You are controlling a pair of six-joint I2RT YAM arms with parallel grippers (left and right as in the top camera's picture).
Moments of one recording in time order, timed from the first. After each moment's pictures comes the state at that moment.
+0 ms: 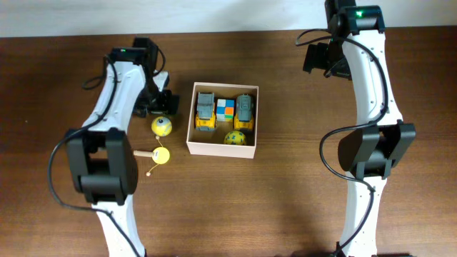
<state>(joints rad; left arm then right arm) -0.08 2.19 1.89 -1.28 0.02 0.03 0.04 2.38 2.53 -1.53 0.13 0.34</state>
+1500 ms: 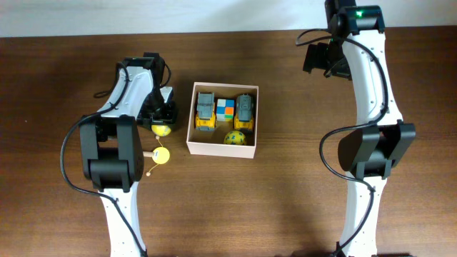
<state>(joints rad) -0.08 2.33 1.88 -1.26 0.02 0.02 0.04 2.38 2.53 -1.53 0.13 0.34</state>
